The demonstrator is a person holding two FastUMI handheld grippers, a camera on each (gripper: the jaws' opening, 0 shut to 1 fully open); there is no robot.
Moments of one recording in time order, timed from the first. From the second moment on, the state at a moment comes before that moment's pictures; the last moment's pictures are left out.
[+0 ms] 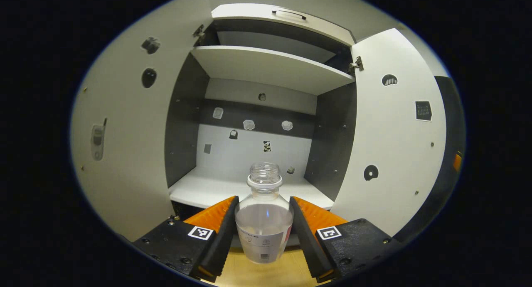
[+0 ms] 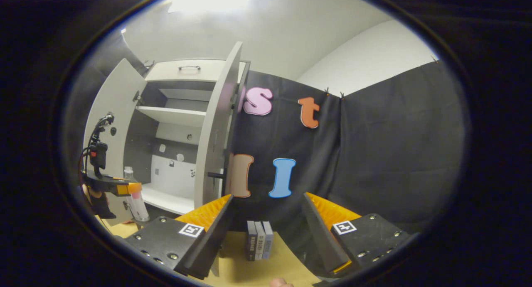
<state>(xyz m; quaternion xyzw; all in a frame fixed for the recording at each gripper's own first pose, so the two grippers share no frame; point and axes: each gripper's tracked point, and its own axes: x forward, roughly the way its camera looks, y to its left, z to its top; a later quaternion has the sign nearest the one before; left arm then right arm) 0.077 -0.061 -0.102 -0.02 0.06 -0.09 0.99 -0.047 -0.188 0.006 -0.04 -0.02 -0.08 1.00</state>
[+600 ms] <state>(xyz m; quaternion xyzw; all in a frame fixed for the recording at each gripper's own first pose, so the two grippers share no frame) -0.005 -0.034 -0.225 -0.08 0.15 -0.10 0.98 -0.045 -0.172 0.010 -0.04 -0.04 -0.04 1.00</state>
